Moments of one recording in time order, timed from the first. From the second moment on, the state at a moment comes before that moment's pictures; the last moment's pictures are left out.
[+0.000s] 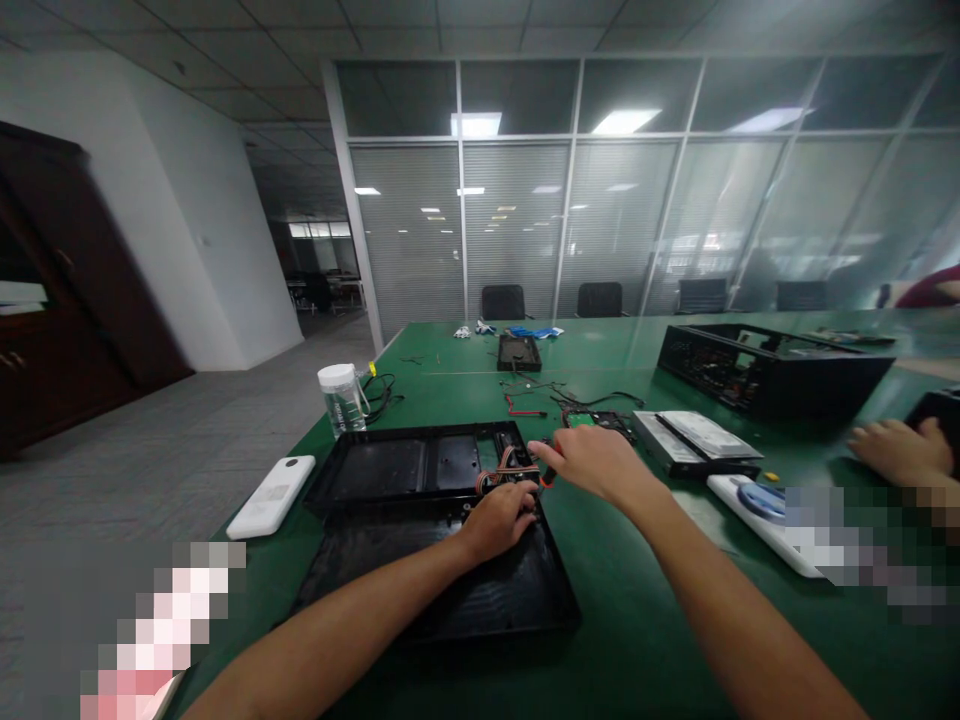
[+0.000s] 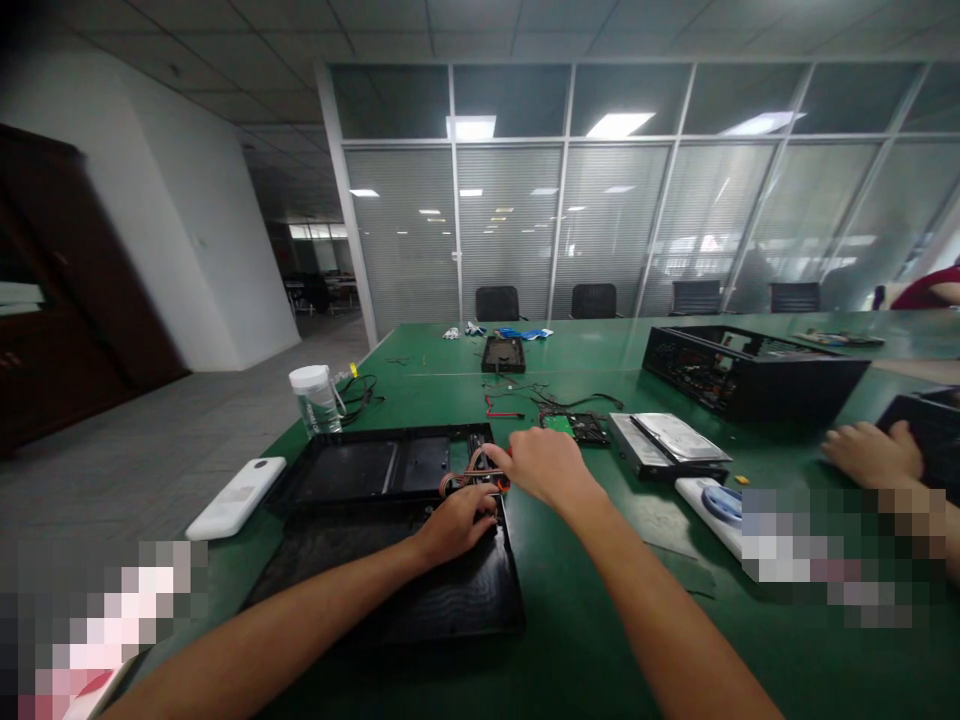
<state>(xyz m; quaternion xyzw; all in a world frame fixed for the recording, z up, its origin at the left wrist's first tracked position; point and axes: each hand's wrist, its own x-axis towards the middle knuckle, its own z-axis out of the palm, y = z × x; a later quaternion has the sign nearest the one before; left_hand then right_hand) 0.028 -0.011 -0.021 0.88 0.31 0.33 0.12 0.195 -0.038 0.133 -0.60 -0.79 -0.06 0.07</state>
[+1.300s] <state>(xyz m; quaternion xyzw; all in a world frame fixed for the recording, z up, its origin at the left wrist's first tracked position) 0.025 -0.017 -0.014 0.90 0.30 0.32 0.08 0.250 -0.024 0.151 -0.55 -0.80 -0.05 0.22</state>
